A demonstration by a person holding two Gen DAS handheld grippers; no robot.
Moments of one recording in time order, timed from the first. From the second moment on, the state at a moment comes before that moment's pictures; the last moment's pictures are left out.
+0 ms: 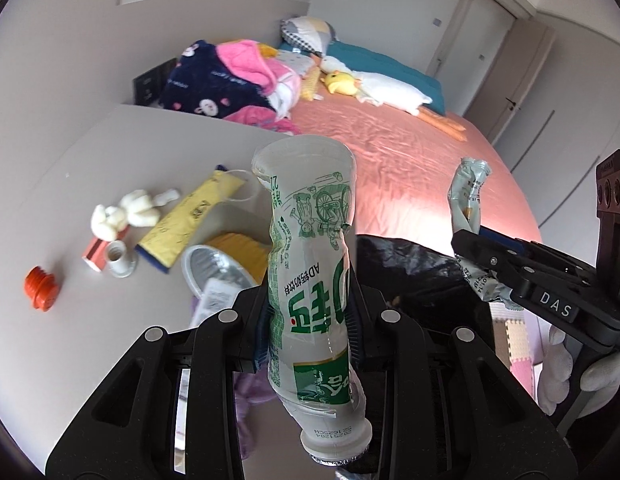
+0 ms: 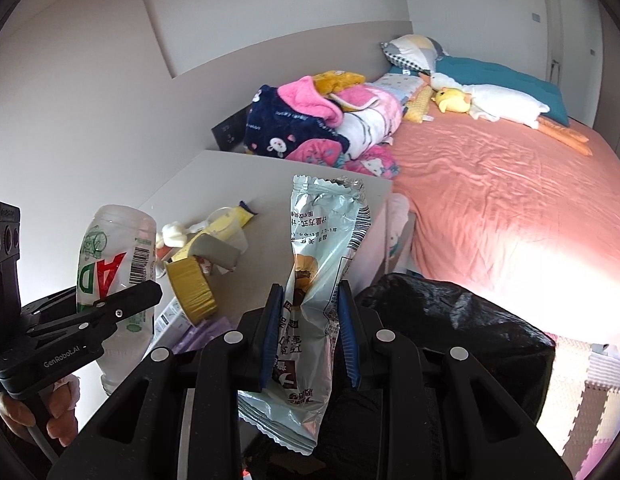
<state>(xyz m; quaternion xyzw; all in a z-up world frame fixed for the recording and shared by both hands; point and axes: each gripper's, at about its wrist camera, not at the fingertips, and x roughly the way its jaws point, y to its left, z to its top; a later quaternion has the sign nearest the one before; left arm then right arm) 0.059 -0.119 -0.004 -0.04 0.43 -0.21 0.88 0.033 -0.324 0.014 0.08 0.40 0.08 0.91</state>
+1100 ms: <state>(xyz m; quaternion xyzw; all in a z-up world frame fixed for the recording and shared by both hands) 0.053 -0.250 -0.023 0.02 0.46 -0.35 0.81 -0.029 -0.462 0.021 0.17 0.36 -0.10 0.91</state>
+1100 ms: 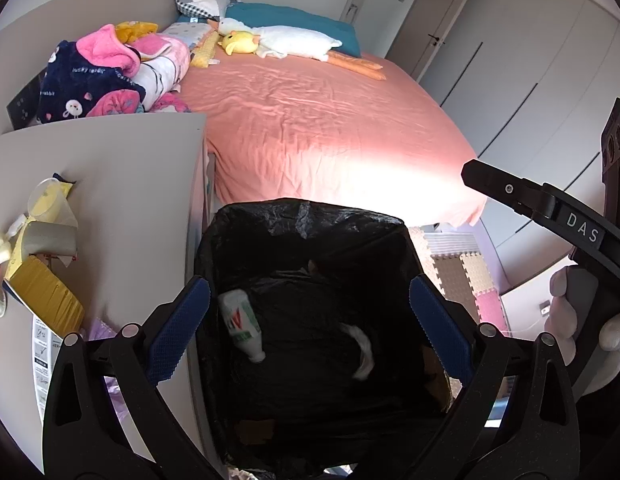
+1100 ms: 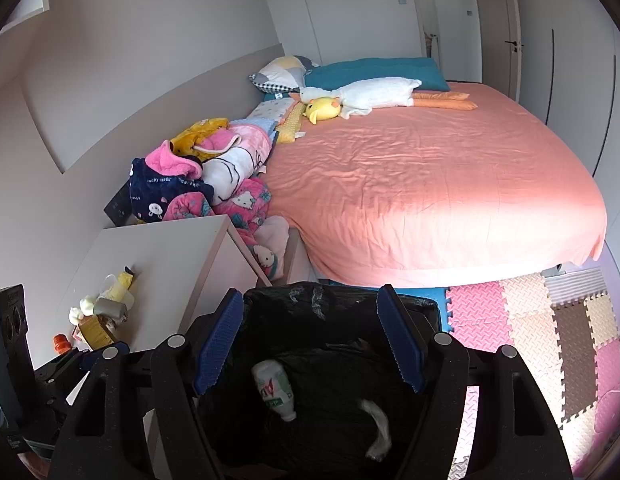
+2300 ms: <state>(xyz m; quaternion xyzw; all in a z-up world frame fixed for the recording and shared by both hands) 0.059 -0.182 -0.018 0.00 0.46 -0.28 0.84 0.014 -0.385 0.013 0.14 0.39 0.00 0.91</state>
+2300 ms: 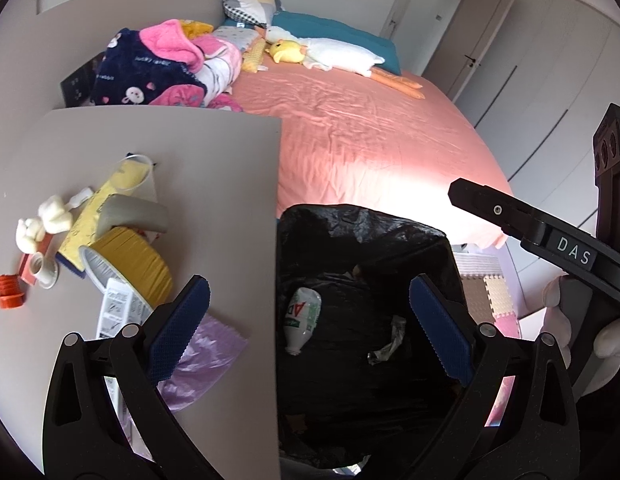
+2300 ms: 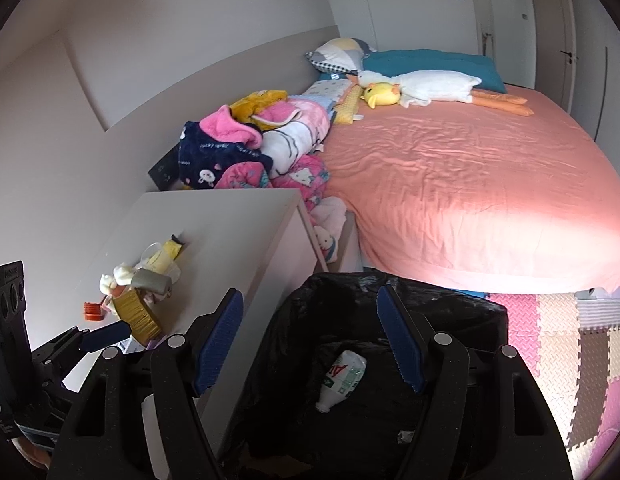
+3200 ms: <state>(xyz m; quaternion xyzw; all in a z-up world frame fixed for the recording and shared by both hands) 0.046 -0.090 -0.026 -0.05 0.46 -0.19 0.87 0.040 -0.290 0.002 0.09 0.42 0.10 0.90</state>
